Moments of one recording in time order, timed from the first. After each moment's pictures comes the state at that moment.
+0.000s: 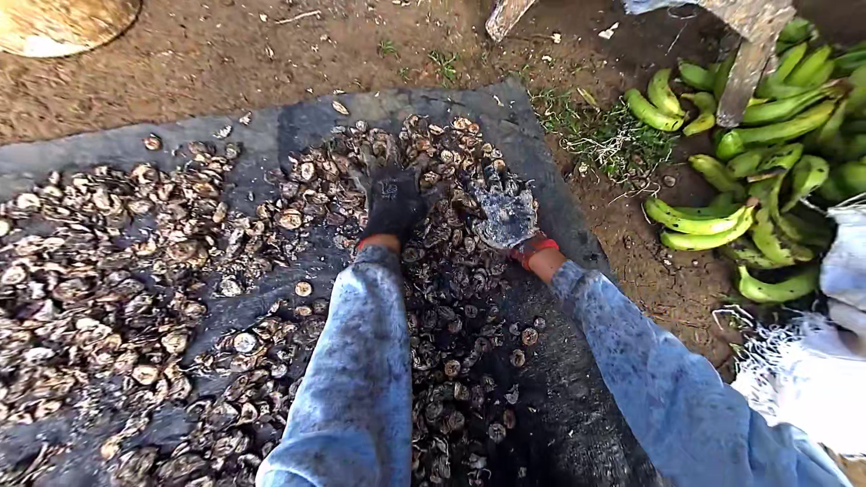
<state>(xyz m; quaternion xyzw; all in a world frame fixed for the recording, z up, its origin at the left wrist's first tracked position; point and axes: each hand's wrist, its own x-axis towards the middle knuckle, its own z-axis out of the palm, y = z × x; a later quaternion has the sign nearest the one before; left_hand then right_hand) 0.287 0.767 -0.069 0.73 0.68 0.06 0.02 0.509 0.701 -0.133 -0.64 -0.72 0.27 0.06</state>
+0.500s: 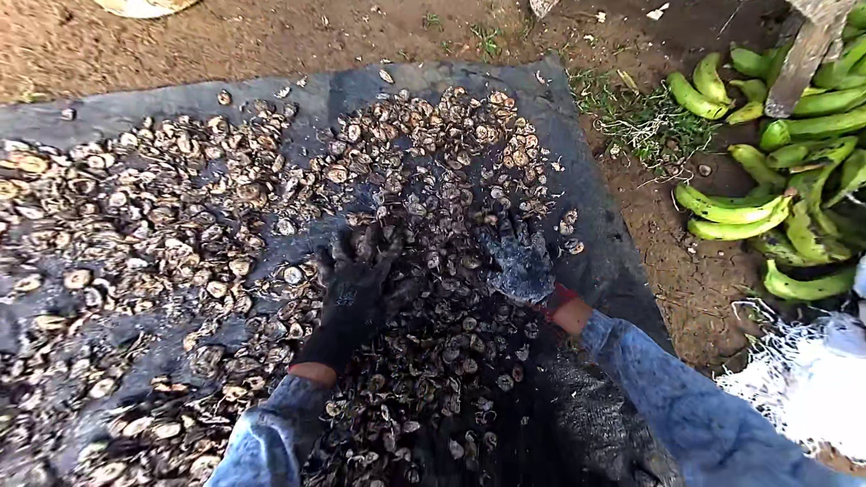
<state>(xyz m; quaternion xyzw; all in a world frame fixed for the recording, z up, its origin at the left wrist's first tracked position) 0.185 0.537 -0.073 0.76 0.65 0.02 0.02 0.480 0.590 -0.128 -0.49 -0.84 0.16 0.20</state>
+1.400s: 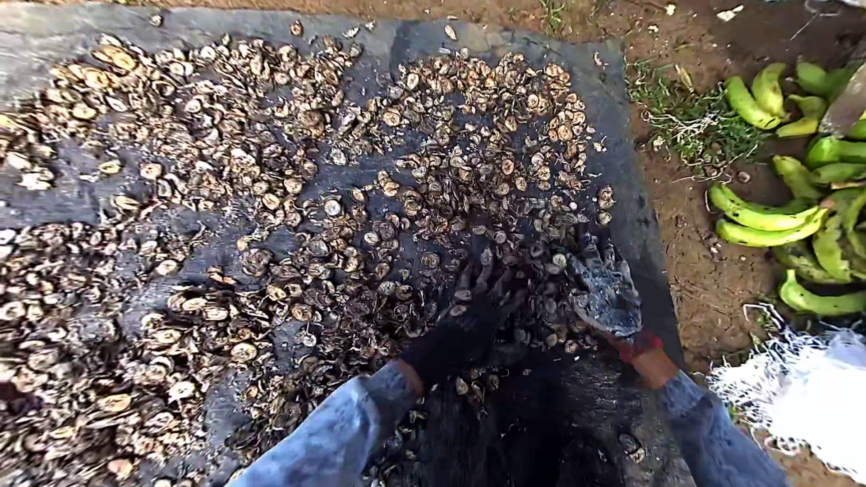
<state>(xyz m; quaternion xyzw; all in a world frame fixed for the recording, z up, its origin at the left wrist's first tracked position) 0.303 0.429 -0.080 0.80 0.52 -0.01 0.29 0.568 0.496 -0.119 -0.55 -0.80 0.17 0.15</state>
